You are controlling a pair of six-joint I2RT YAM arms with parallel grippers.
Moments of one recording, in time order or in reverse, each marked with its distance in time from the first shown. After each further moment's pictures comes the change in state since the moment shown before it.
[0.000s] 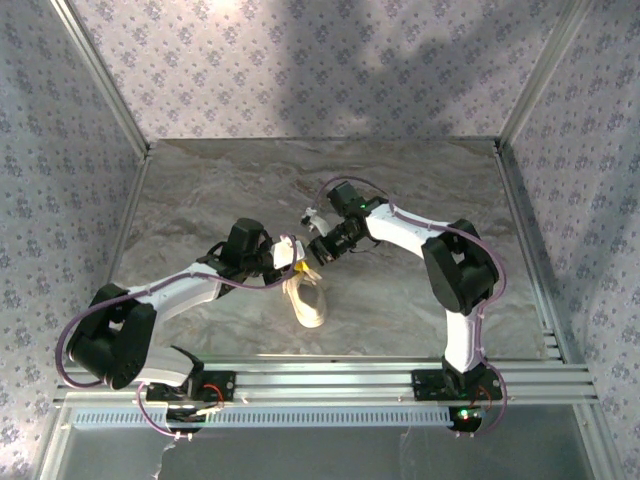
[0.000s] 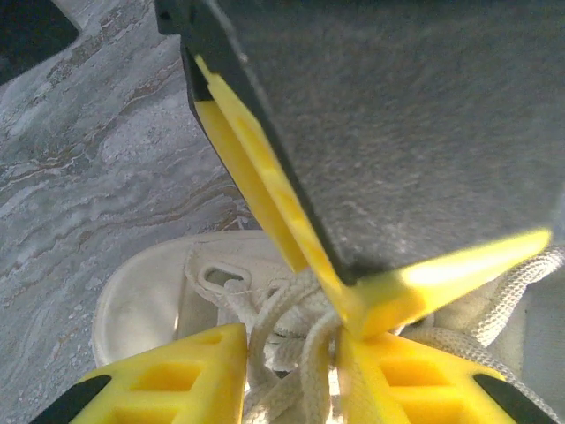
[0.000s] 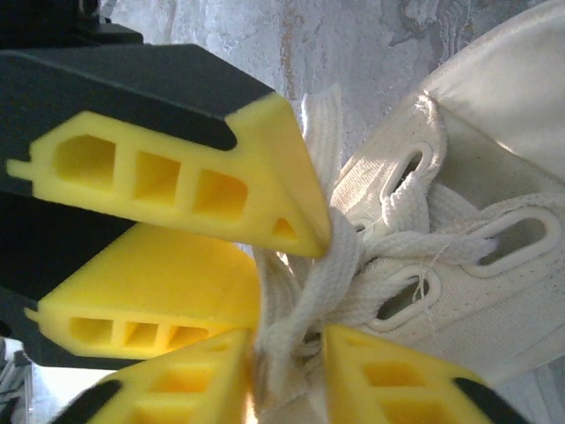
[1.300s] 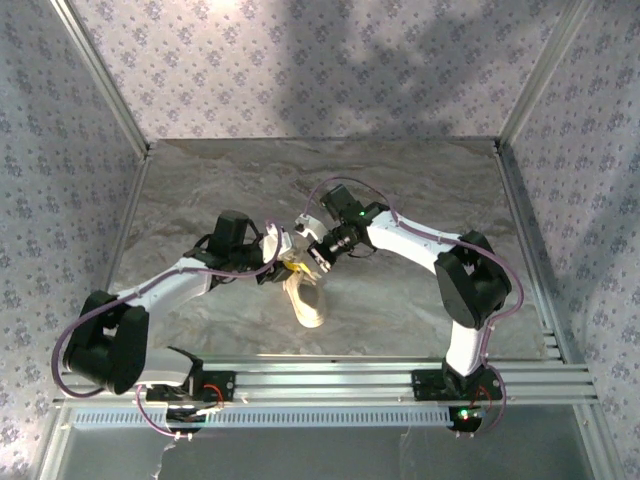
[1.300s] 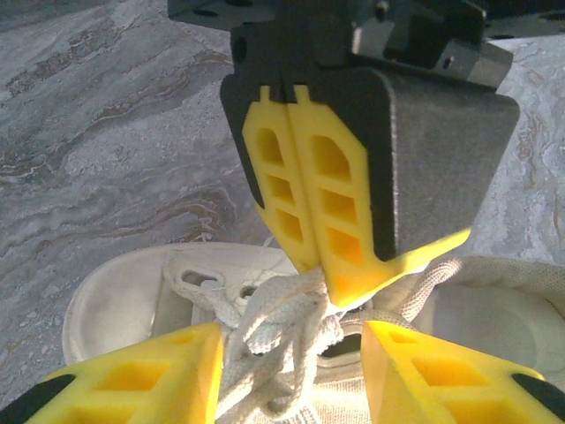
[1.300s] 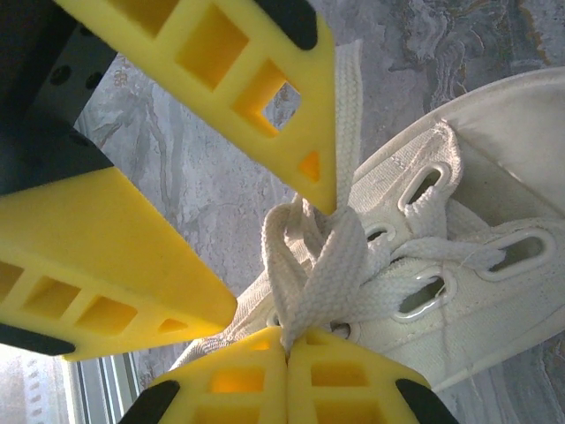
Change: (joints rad) left arm 0.117 -0.028 0.045 -0.121 0.253 -0.044; right arm 0.074 -0.115 -0.046 0.026 0.194 -0.102
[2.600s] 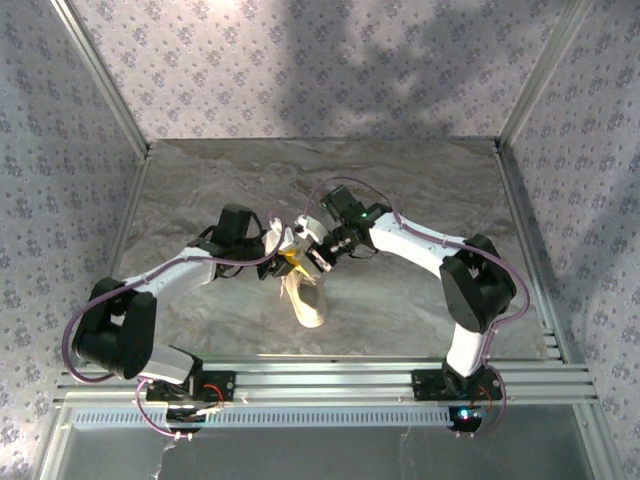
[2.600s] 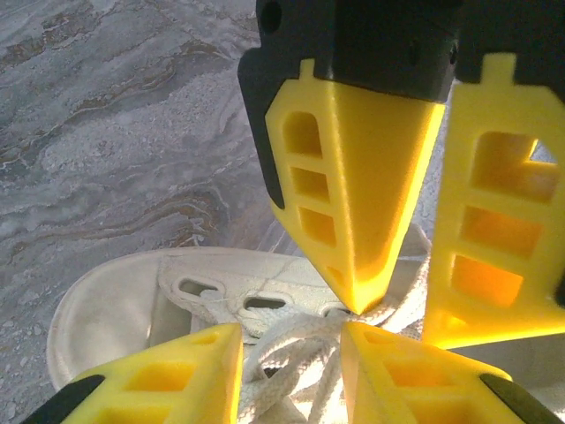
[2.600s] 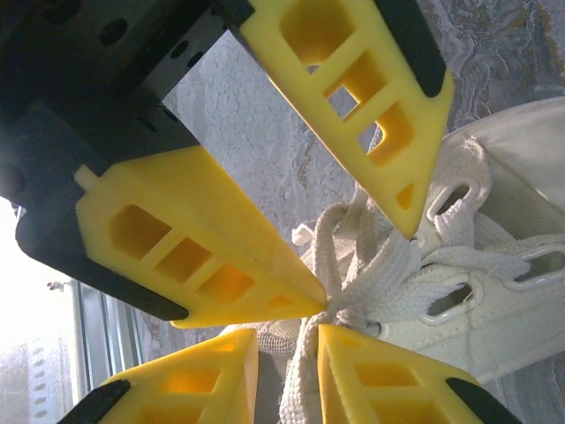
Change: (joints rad) left arm 0.010 0.078 0.078 -0.072 0.038 0.024; right arm 0.008 -0.035 -0.018 0.008 -0.018 -0.029
